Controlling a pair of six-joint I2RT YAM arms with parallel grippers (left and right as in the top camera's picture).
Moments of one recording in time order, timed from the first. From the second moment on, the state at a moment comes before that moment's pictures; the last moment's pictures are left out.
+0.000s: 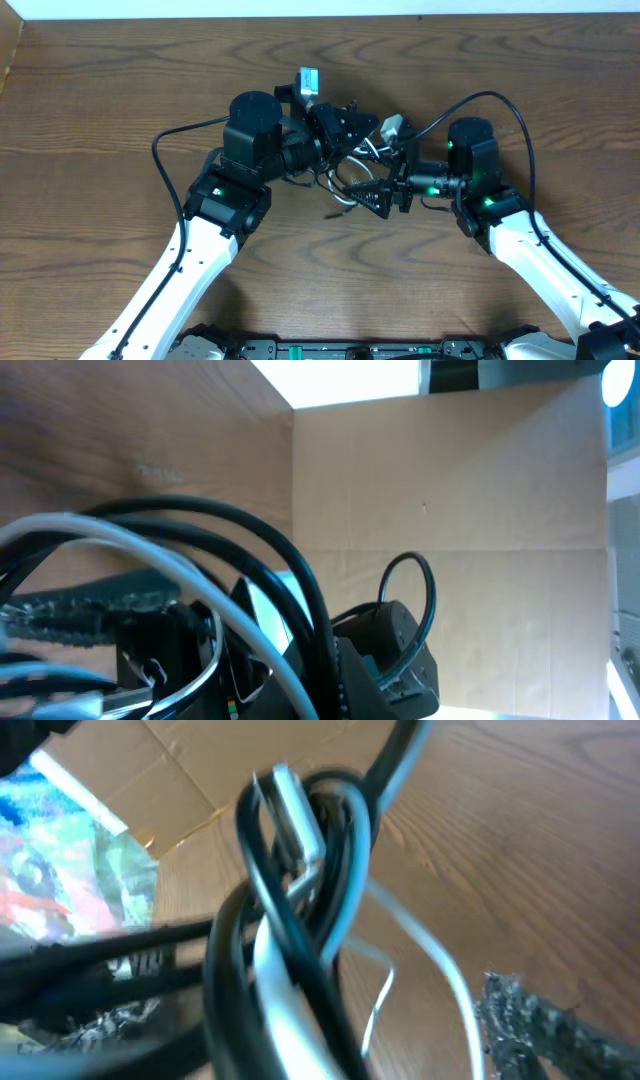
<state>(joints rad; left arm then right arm) -0.45 1.27 1.04 -0.03 0.63 -1.28 0.36 1.39 0.75 0.16 -0.94 0.09</state>
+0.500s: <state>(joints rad) -0.42 1.27 1.04 -0.02 0.50 -1.19 0.37 1.39 0.75 0.02 -0.51 0.33</state>
